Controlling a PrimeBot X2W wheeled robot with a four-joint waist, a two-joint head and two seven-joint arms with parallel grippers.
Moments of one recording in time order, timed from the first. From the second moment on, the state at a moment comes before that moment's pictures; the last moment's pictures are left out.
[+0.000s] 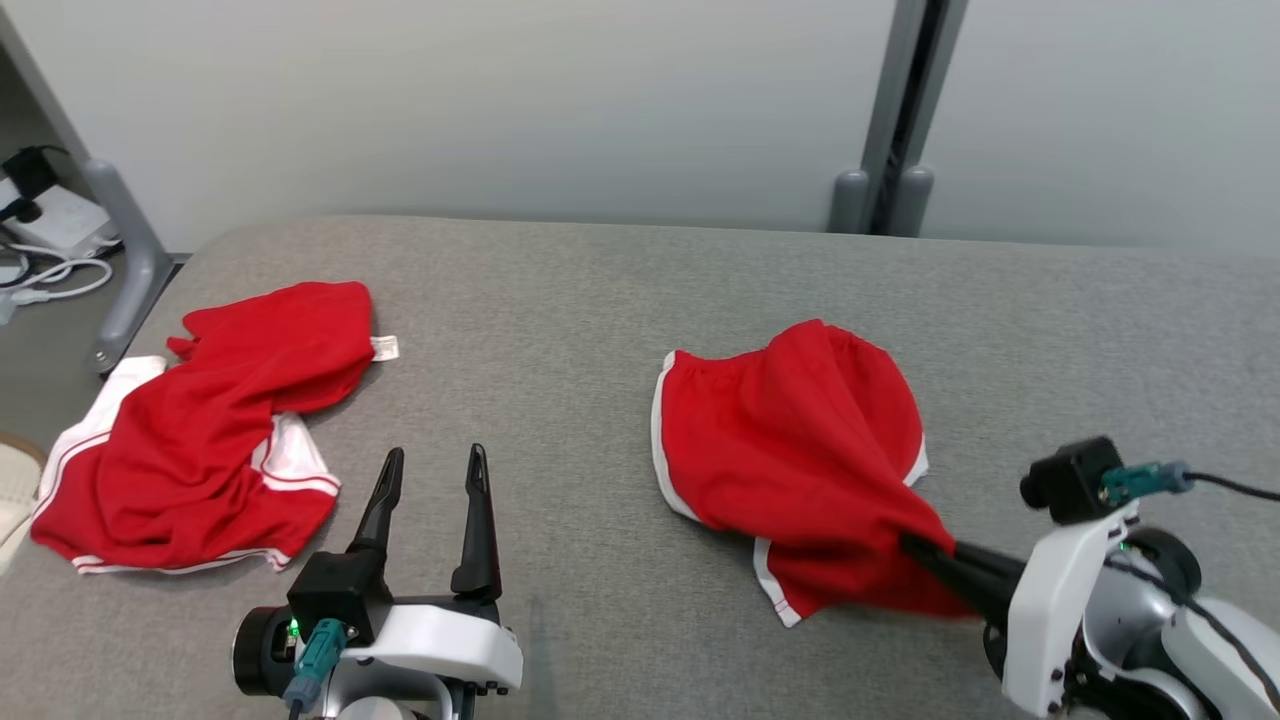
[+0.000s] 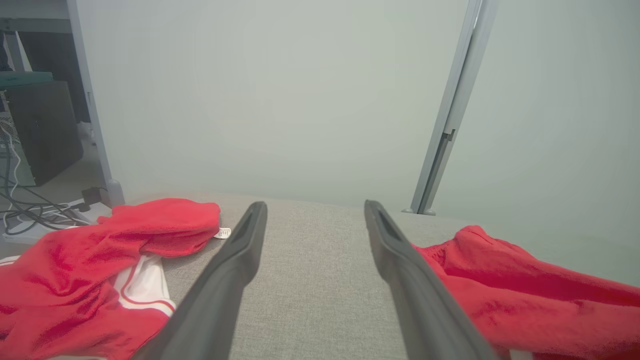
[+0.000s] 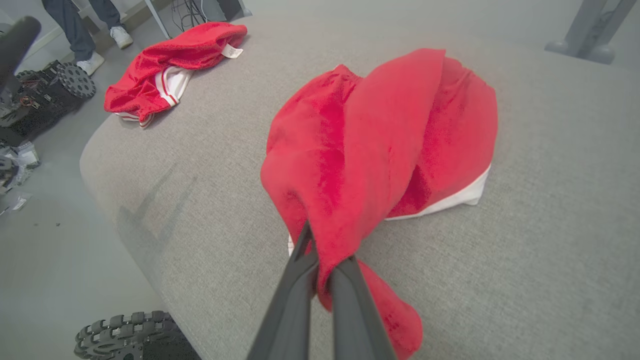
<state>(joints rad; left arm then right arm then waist) -0.09 0.05 -0.29 0.19 -0.31 0.22 -0.26 -0.36 -0.56 0.69 0.14 0.90 0.13 0.27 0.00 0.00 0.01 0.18</state>
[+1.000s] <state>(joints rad) -0.09 0.05 -0.29 0.16 -0.31 0.22 -0.26 -0.15 -0.26 0.15 0.12 0.51 0.13 0.00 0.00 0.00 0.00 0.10</state>
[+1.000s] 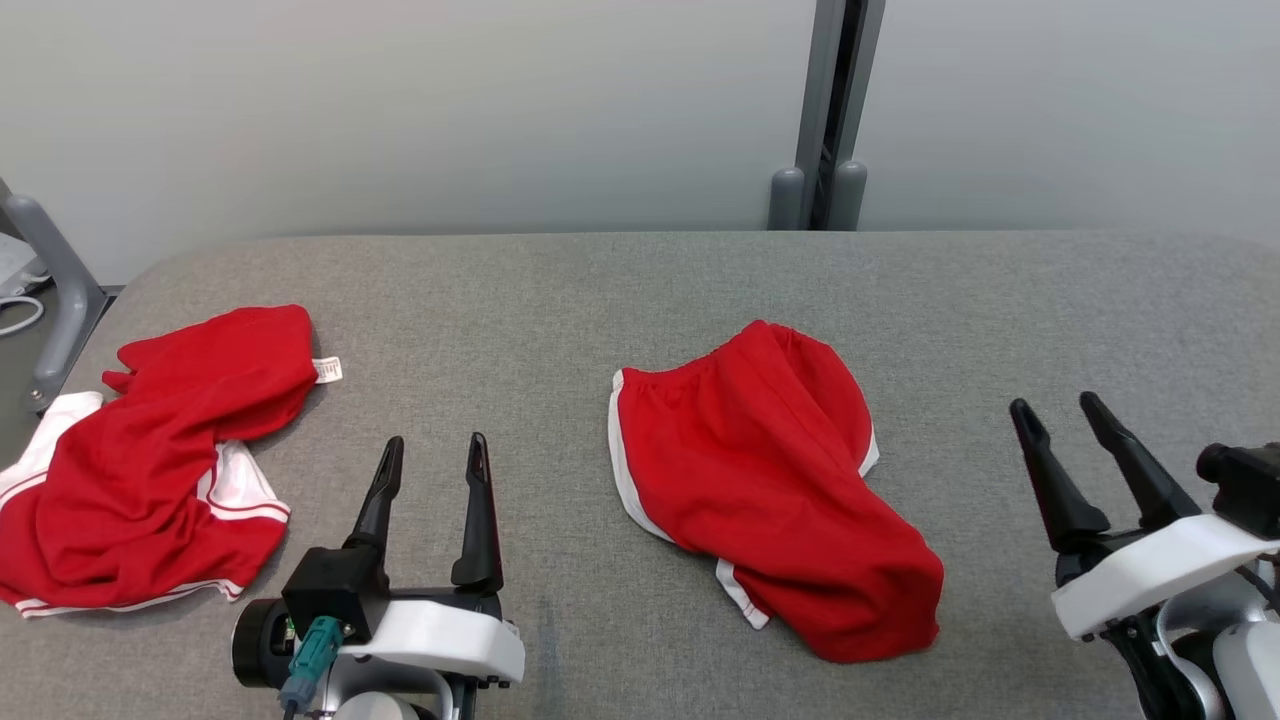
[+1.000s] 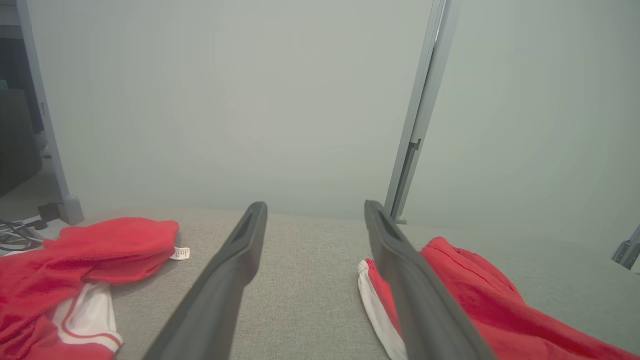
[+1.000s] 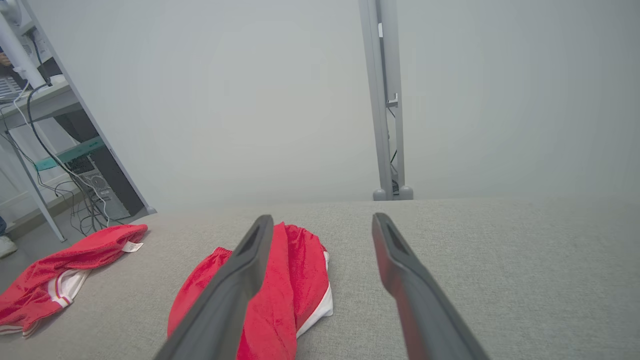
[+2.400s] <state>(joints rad) -0.20 0.05 -0.42 0.13 -0.39 0.27 -0.26 -0.75 -0.55 0.46 0.80 0.51 0.13 -0.01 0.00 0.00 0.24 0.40</state>
